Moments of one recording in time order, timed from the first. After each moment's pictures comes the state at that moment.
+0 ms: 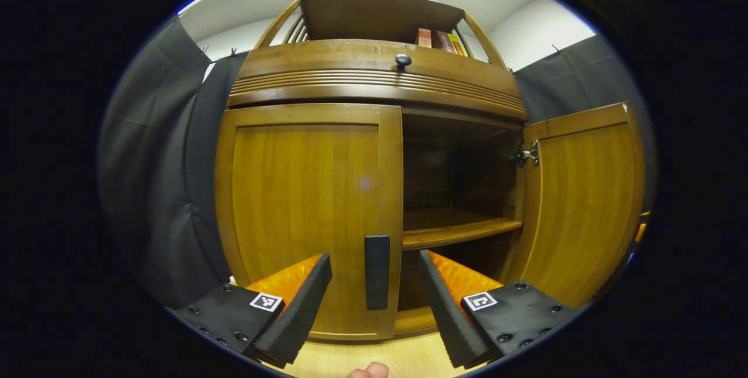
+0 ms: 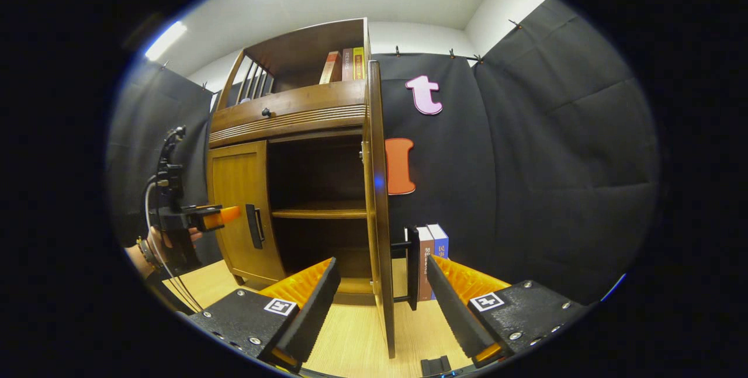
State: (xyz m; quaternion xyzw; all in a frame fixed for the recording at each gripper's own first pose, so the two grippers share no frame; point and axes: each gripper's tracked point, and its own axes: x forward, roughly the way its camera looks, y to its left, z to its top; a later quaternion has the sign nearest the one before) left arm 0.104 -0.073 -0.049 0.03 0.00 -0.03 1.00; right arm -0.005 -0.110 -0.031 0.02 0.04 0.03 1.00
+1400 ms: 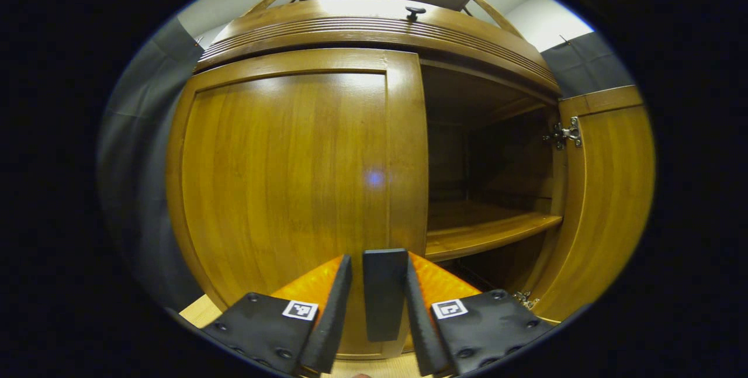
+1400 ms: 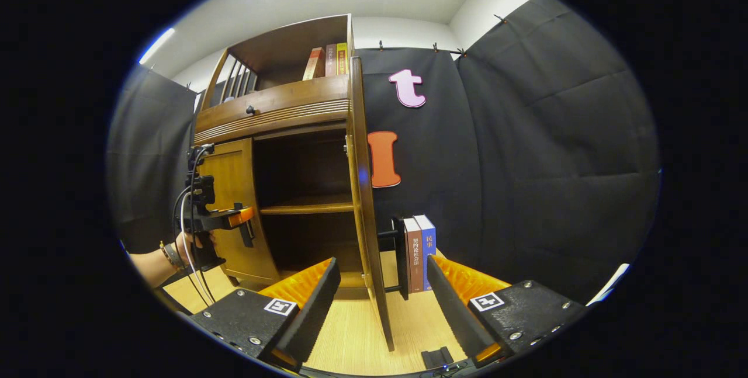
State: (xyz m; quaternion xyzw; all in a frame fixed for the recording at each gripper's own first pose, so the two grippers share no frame) left arm 0.190 -0.078 -0.081 0.03 0.02 -0.03 1.00; right arm -0.016 -0.115 -0.040 0.03 0.06 0.00 1.00
